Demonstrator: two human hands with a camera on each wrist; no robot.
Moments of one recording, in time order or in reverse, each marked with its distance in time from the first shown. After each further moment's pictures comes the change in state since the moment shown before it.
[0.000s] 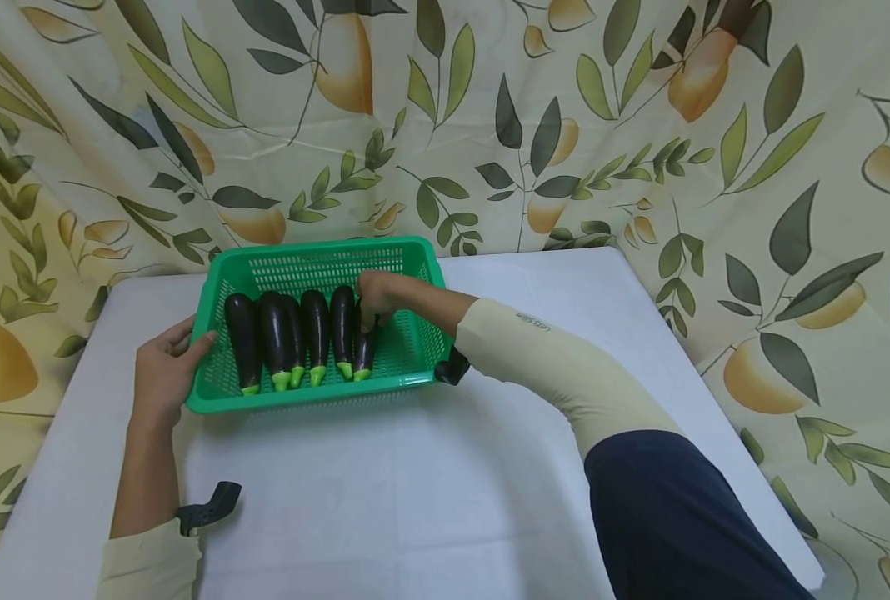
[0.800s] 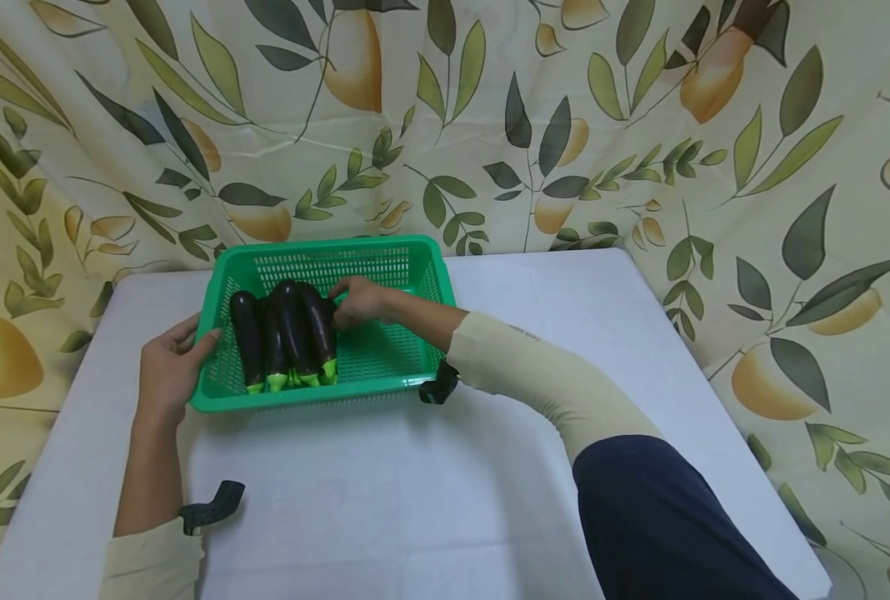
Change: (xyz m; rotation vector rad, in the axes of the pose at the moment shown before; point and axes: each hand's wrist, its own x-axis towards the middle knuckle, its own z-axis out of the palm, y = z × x) left_hand 0.004 -0.002 0.000 -0.002 0.007 -0.023; right_hand 0.024 0.001 0.031 0.458 0.005 -0.150
